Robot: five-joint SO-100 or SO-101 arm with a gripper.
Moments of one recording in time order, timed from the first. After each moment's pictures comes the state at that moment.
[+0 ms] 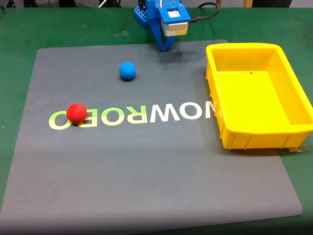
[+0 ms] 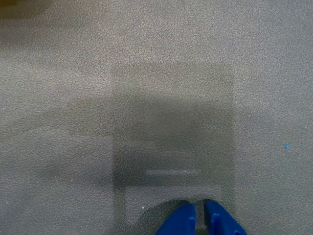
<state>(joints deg) -4.3 189.8 175.9 78.0 -89.6</state>
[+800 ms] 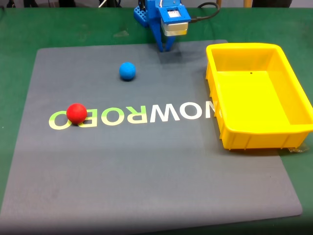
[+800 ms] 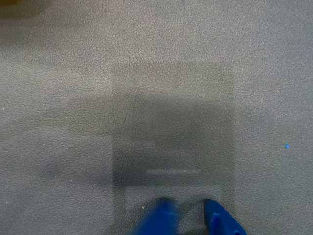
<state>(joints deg) -4.0 189.8 175.9 77.7 -89.6</state>
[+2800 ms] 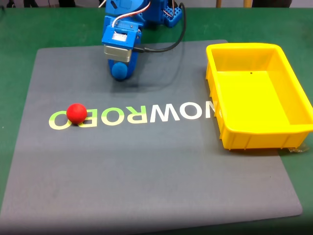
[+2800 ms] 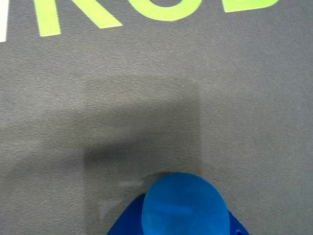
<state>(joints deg) 22.3 108.3 141.9 21.1 -101.4</state>
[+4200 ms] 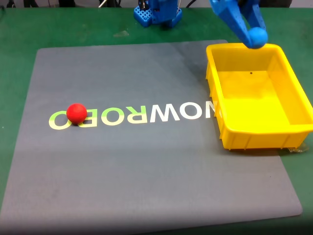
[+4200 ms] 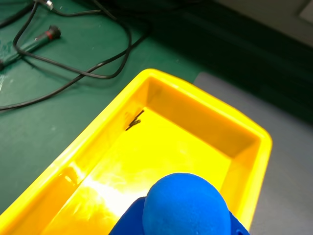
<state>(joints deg) -26.7 107.2 113.3 21.1 -94.7</state>
